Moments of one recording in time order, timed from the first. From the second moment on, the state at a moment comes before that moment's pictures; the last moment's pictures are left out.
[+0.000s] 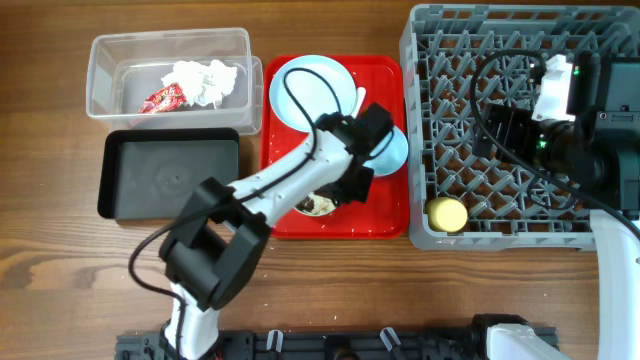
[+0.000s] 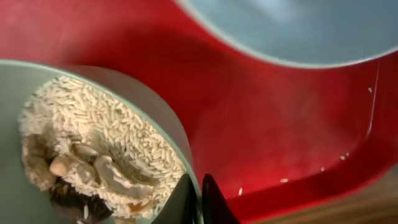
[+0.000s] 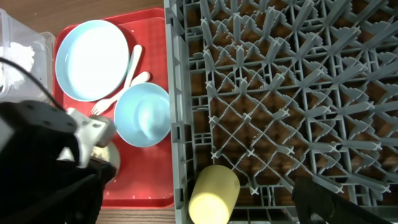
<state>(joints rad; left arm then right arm) -0.75 2.03 1.53 -1.04 0.08 -0.43 -0.02 1.27 1.55 -1.27 -0.12 0.15</state>
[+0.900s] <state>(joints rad) 0.49 1.88 1.30 -1.18 1.09 0.13 -0.02 1.27 1.55 -1.28 -0.12 0.15</state>
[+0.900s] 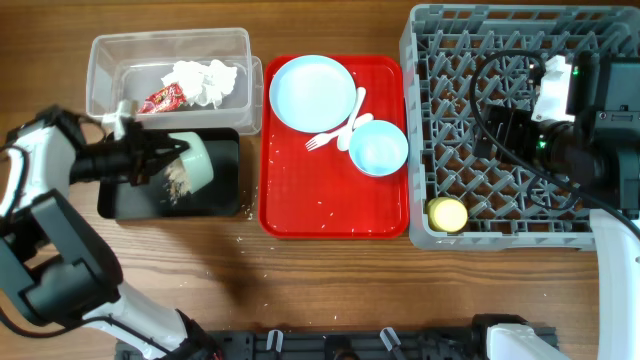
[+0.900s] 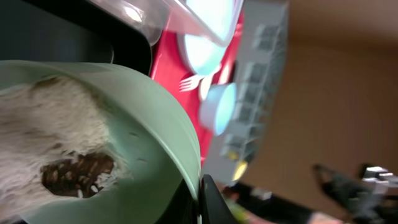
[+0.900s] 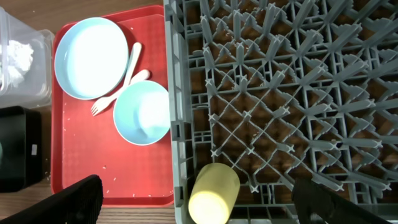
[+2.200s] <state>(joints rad) 0.40 1.79 1.28 -1.30 1.39 0.03 -0.02 1.28 1.55 -1.28 -0.12 0.15</state>
